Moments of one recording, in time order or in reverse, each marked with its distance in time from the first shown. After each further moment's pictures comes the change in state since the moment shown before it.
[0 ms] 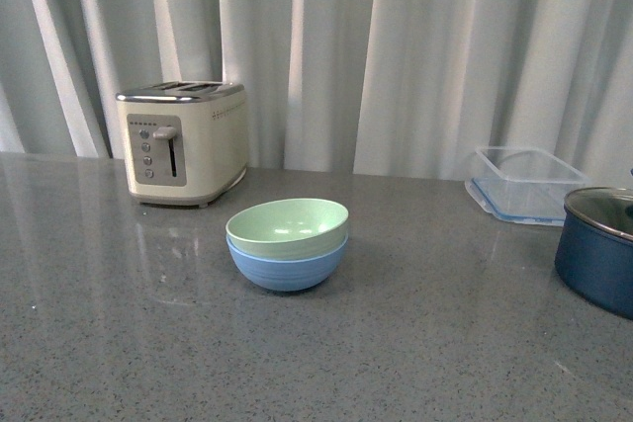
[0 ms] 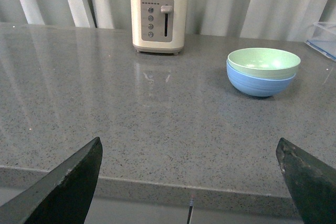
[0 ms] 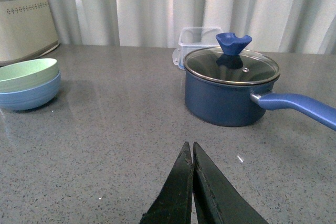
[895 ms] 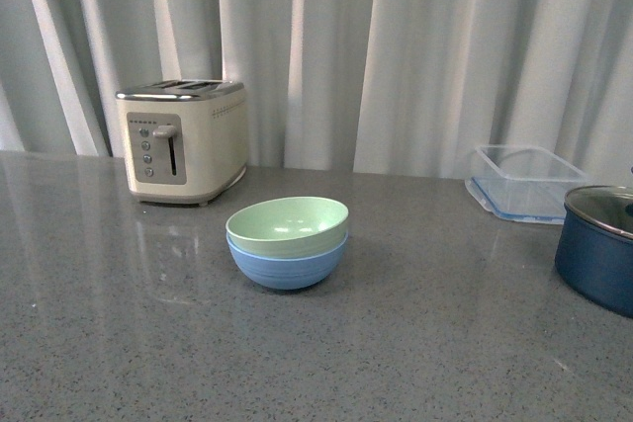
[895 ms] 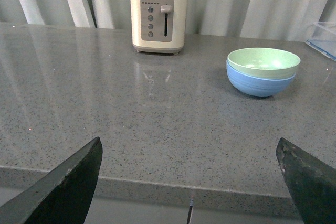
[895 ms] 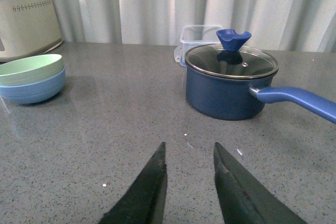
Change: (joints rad) left arm 0.000 0.000 0.000 0.000 0.000 0.000; right arm 0.000 -0.240 0.001 -0.247 0.000 -0.002
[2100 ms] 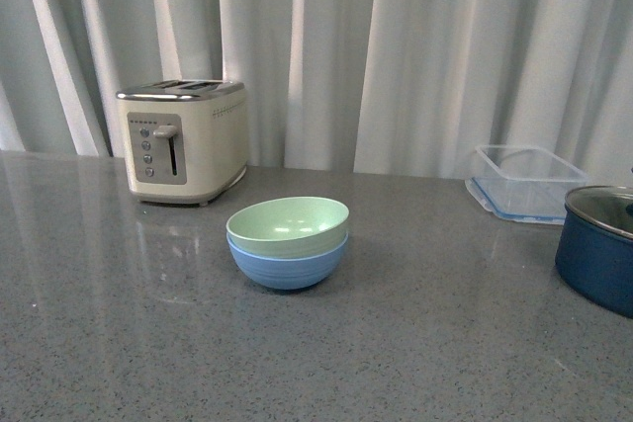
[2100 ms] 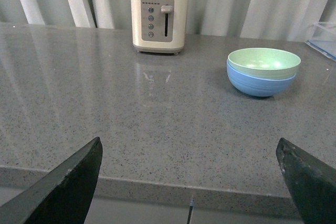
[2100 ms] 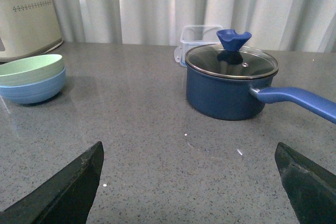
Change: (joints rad) left arm 0.000 0.000 0.000 0.000 0.000 0.000; right arm 0.000 0.000 0.000 0.000 0.000 0.000
